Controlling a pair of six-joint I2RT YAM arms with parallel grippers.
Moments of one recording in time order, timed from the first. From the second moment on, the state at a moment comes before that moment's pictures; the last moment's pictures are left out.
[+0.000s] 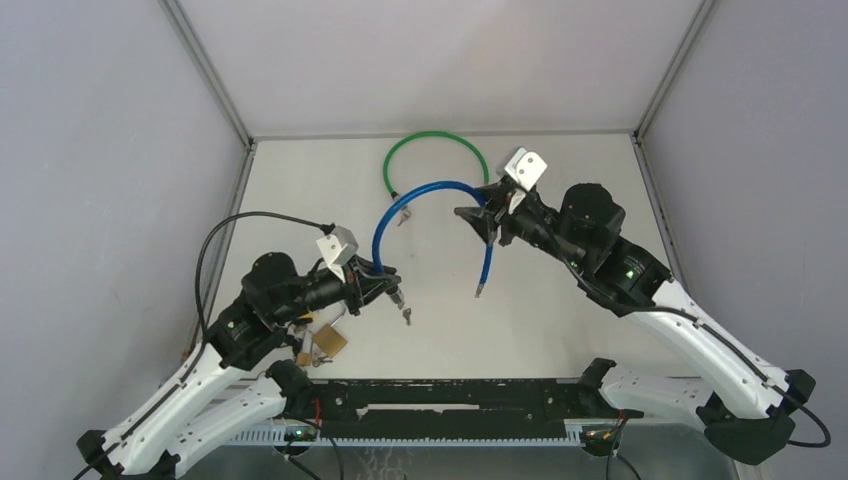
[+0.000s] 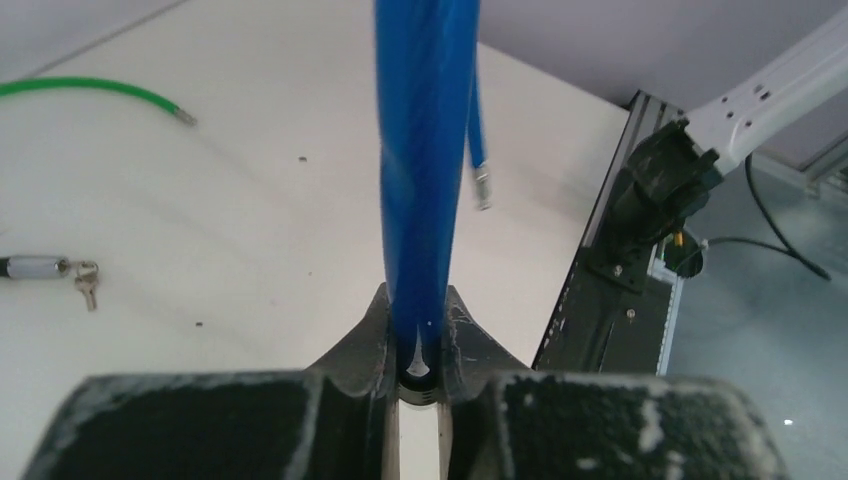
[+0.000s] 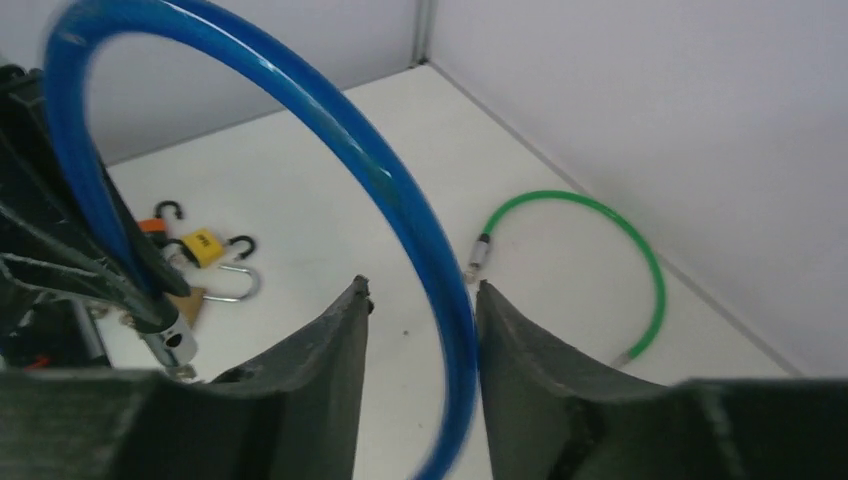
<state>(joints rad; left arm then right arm) -0.75 0.61 0.75 -0.28 0.35 -0.12 0.84 0.99 1.22 -0.30 -0.02 -0.16</state>
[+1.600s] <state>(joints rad) -0.65 0.52 0.80 0.00 0.60 -0.32 0.50 0.73 0.71 0.12 -0.77 0.43</state>
